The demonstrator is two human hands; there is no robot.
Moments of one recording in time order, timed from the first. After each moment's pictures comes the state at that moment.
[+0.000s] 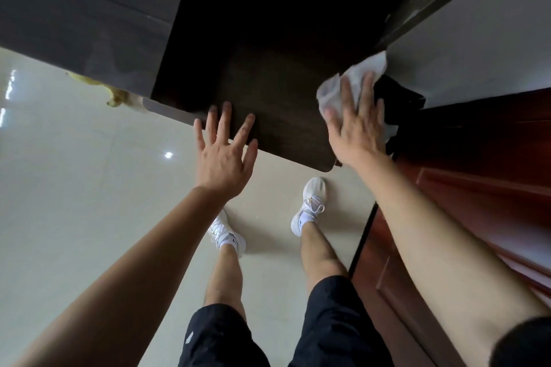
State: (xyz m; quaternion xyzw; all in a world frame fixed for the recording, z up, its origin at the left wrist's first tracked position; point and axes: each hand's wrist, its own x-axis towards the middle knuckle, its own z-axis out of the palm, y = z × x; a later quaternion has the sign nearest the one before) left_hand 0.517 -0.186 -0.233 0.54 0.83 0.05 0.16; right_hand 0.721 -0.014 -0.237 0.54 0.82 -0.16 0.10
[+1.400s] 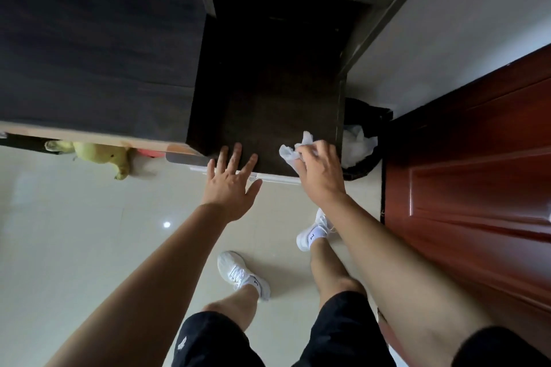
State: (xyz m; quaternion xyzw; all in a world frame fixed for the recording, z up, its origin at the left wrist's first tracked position) left_hand 0.472 -0.191 -0.215 0.64 0.72 -0.06 0.26; right_hand 0.675 -0.110 -0.209 0.57 0.80 -0.18 -0.06
